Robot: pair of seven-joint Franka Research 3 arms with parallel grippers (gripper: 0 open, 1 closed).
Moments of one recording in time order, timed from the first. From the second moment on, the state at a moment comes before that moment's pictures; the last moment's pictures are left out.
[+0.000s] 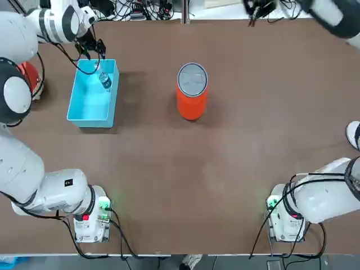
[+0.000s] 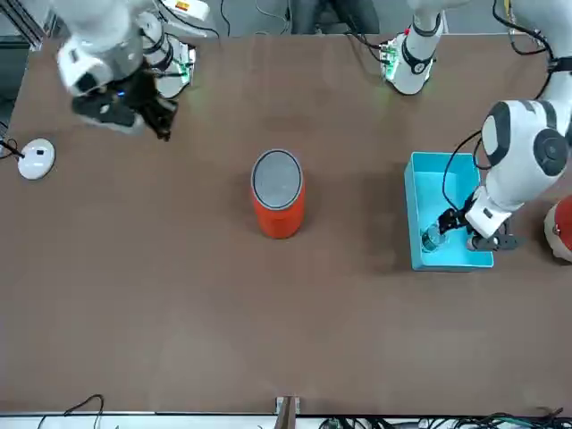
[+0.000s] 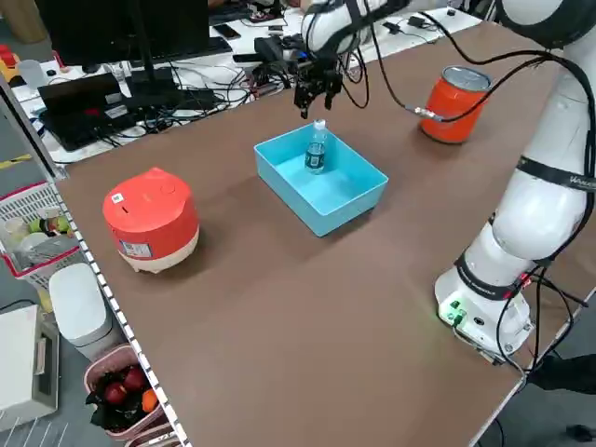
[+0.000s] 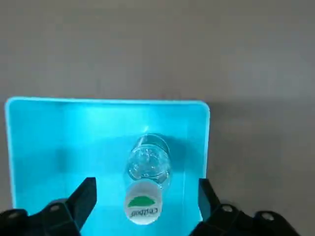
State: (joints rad) left arm 0.16 0.18 -0.20 -2.09 0.02 2.31 -0.03; right arm 0.55 -0.01 0.00 -1.60 -0.01 1.64 0.81
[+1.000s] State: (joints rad) left arm 0.16 0.16 -0.19 -2.12 0.02 2.33 -0.02; right arm 0.83 0.31 -0.01 -1.62 -0.01 2.08 1.21
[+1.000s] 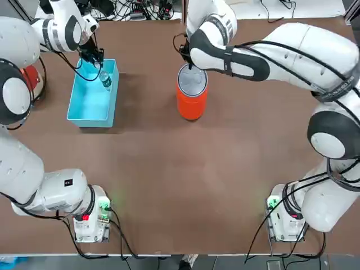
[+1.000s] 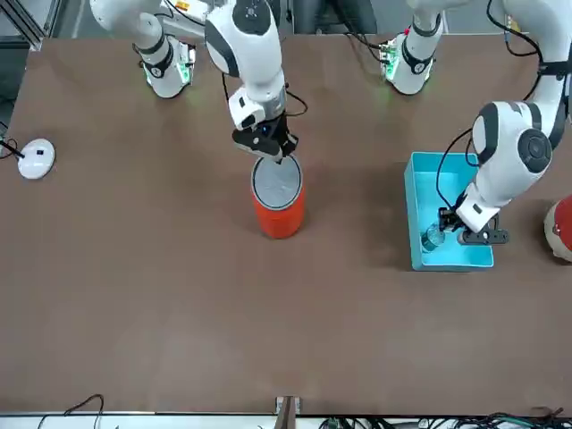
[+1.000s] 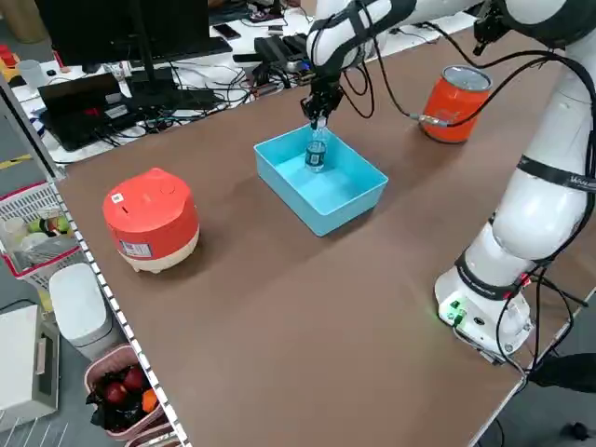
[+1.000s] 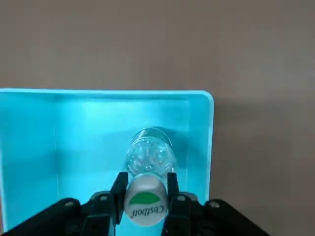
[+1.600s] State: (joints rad) left arm 0.16 0.02 -0.23 -1.81 0.02 1.82 -0.10; right arm 0.83 0.41 -0.03 -1.61 -0.04 2.15 1.21
